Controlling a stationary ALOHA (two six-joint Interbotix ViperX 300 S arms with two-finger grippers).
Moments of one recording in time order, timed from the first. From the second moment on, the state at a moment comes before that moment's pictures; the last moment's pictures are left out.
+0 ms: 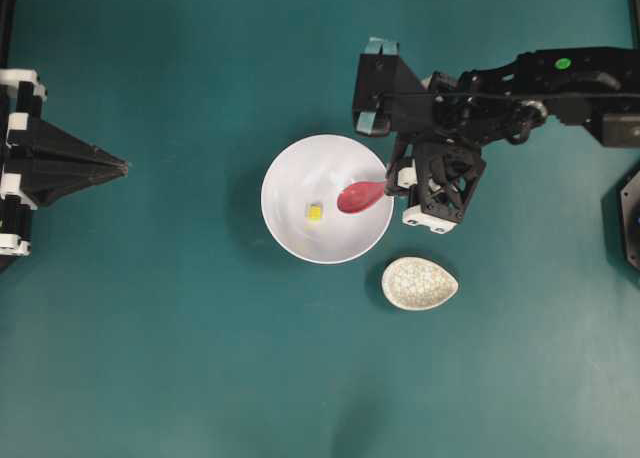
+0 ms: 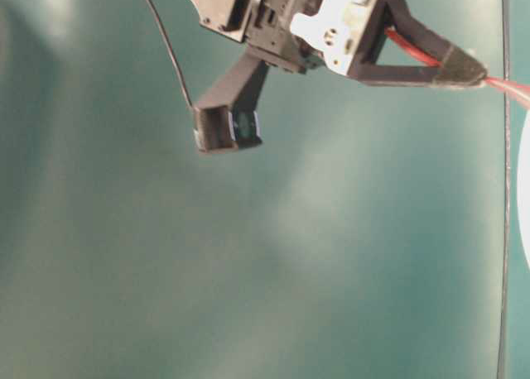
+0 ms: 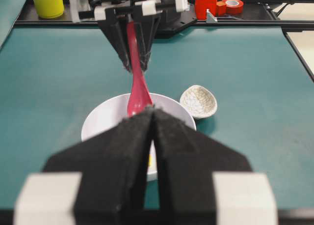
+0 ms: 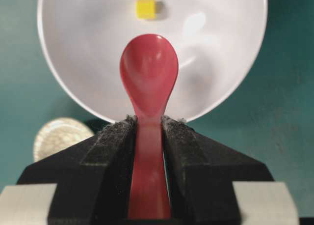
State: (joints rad) left arm 0.00 -0.98 1.18 0.01 -0.11 0.00; right arm -0.18 -0.08 0.48 0.28 0.71 -0.14
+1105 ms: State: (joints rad) left arm 0.00 -0.98 1.18 0.01 -0.11 0.01; right arm -0.13 0.06 0.48 0.27 0.53 -0.15
